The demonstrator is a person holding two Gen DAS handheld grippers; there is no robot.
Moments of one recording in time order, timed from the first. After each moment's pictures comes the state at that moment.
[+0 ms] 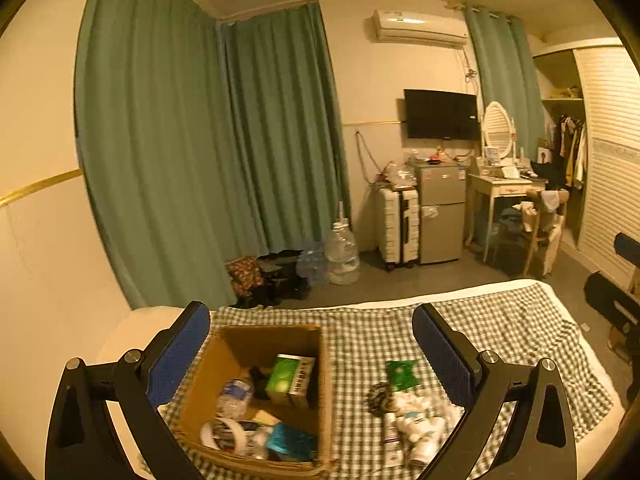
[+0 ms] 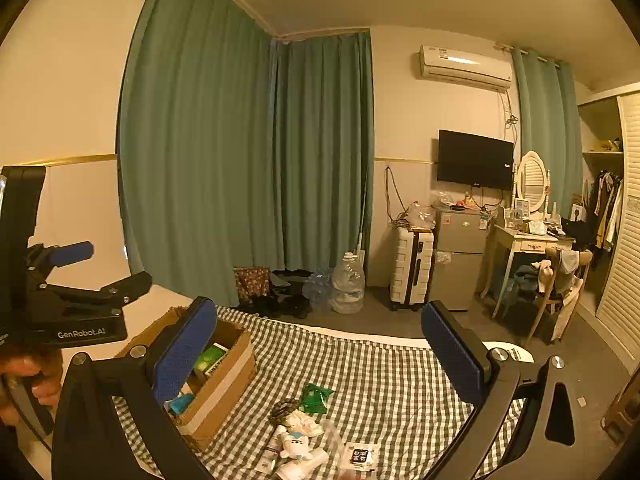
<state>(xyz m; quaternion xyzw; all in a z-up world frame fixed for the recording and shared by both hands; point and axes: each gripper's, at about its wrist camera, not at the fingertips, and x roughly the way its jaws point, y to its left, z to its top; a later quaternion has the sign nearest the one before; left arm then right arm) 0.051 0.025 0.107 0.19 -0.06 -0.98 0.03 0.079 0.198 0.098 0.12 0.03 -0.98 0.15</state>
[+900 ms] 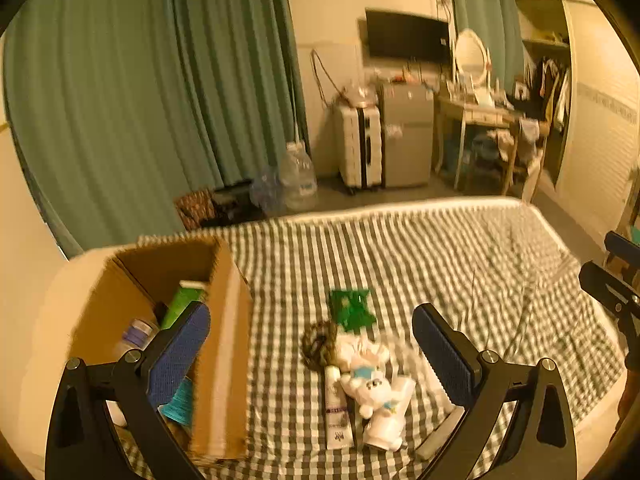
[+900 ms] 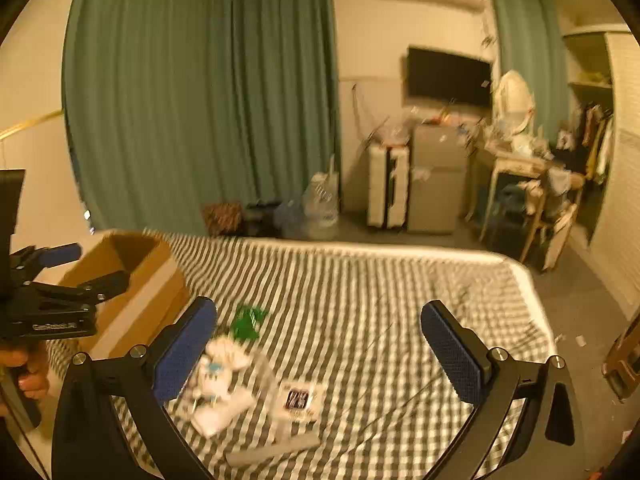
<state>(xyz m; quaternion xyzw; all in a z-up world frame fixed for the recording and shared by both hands) -0.045 0.092 -0.043 0.32 -0.08 -0.94 -0.03 -0.011 0.293 -0.044 0.26 0.00 -0.96 0.11</state>
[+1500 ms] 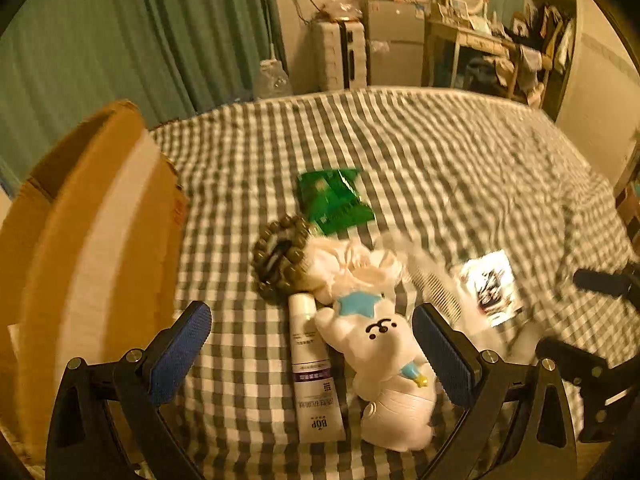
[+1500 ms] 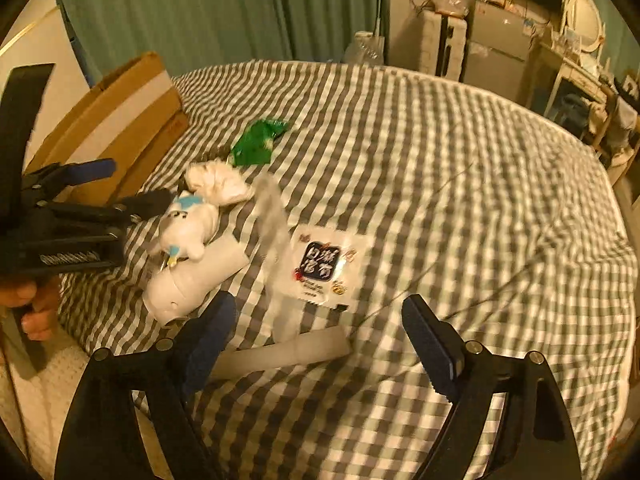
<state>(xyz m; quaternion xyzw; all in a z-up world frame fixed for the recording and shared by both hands) -0.087 0.109 -0.190 0.45 -0.10 -0.89 -0.05 -0.053 0.268 -0.201 0.47 0.05 -0.86 0.18</state>
